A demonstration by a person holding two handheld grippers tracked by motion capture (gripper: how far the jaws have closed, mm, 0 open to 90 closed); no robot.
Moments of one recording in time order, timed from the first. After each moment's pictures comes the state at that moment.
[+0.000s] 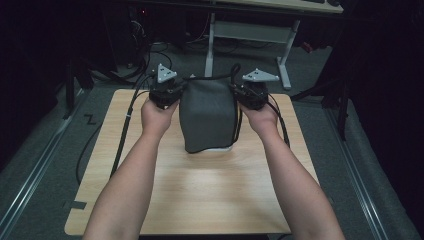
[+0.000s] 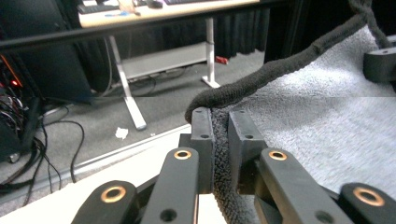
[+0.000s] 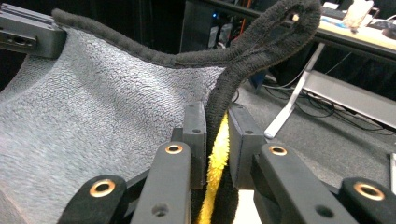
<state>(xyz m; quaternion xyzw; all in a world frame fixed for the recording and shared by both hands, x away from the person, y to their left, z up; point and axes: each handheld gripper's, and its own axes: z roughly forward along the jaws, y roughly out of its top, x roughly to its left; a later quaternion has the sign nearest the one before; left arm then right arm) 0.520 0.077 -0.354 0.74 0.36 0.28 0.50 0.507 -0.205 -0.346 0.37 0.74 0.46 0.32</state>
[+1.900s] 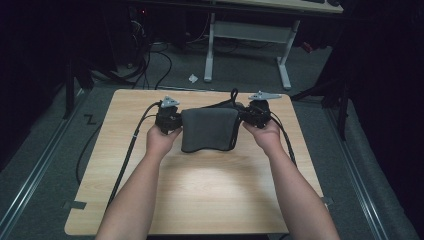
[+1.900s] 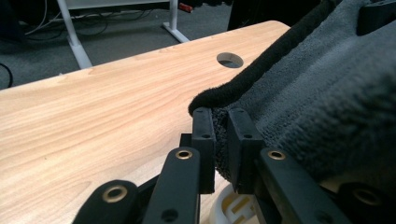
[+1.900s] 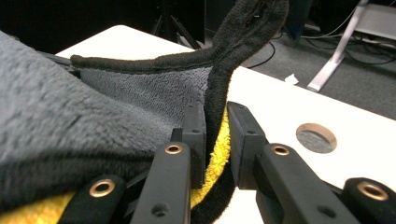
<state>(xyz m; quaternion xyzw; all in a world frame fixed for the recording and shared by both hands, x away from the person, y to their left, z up) 0.522 0.079 -0.451 0.77 0.38 0.15 0.49 0.513 -0.238 -0.423 0.41 0.76 0.46 0.20</state>
